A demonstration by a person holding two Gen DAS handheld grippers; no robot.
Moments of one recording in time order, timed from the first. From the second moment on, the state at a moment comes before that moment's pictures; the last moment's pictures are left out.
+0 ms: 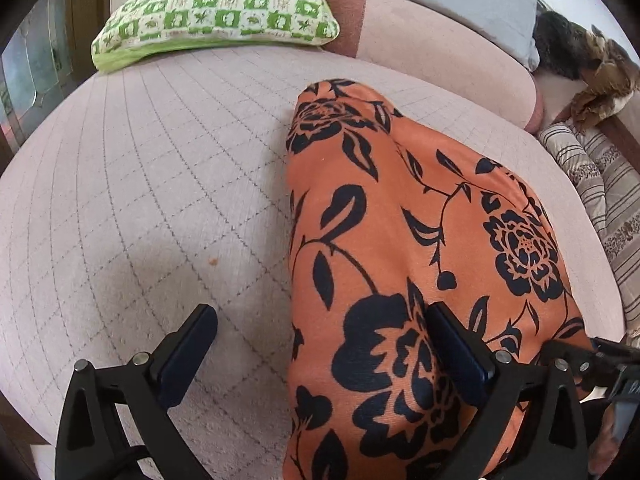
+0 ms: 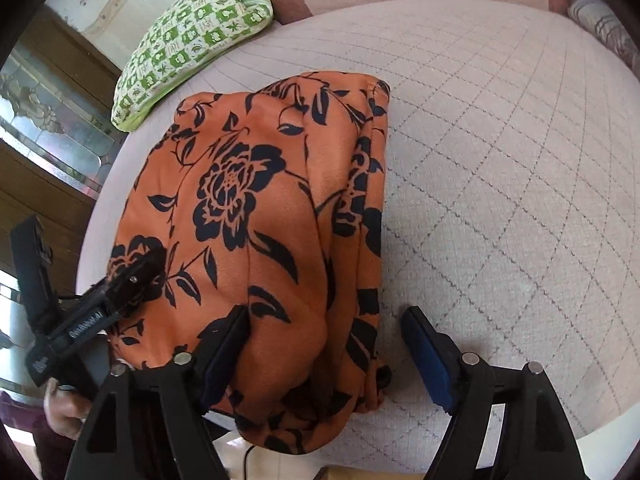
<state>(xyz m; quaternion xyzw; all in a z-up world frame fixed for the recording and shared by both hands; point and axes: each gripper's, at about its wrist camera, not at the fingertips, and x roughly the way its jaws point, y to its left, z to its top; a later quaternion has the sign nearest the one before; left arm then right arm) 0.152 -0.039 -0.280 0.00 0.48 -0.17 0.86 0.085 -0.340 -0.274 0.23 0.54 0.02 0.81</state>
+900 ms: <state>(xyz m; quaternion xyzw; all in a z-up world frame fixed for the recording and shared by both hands) 0.145 -0.022 -0.257 0.03 0.47 -0.12 0.88 0.118 -0.318 -0.251 0.28 0.48 0.05 0.83</state>
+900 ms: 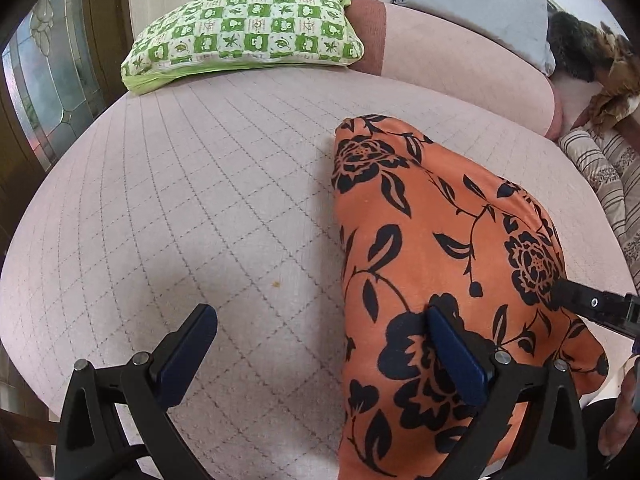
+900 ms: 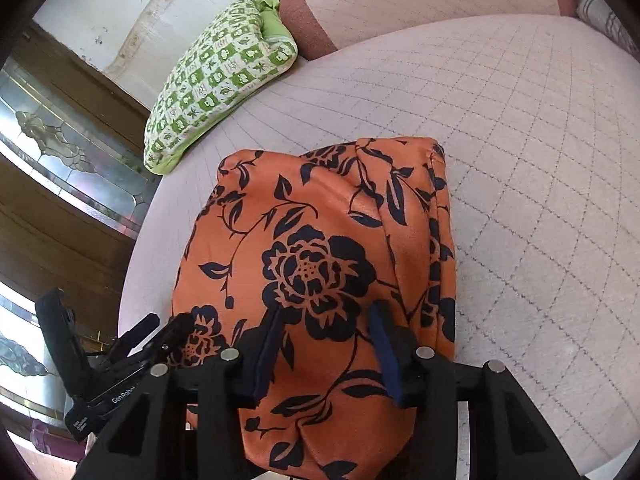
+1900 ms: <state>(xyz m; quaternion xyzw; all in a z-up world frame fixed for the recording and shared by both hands) 0.066 -0.014 -0.151 0.06 0.35 0.01 0.93 0.010 -0.325 -0.170 0.21 0.29 0.04 0.93</state>
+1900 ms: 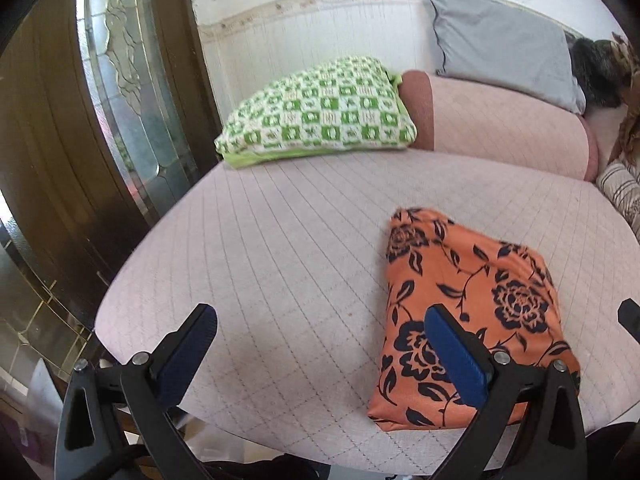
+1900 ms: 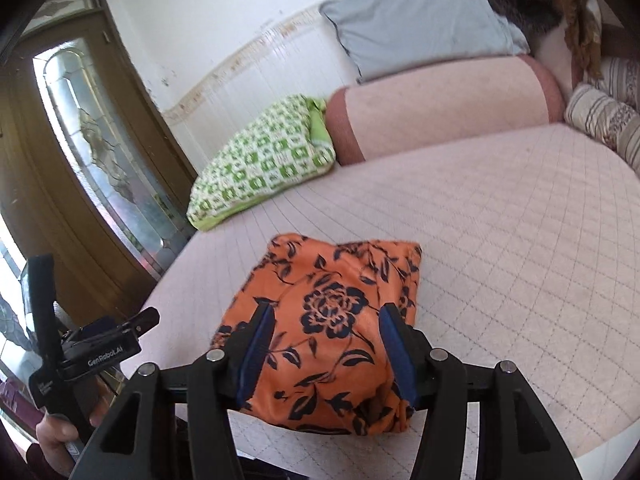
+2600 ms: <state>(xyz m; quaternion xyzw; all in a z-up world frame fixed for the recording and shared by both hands) 0.033 -0.036 -0.104 0.08 0.31 0.00 0.95 -0.015 -0.295 -0.155 0.18 0.24 0.06 0.95</state>
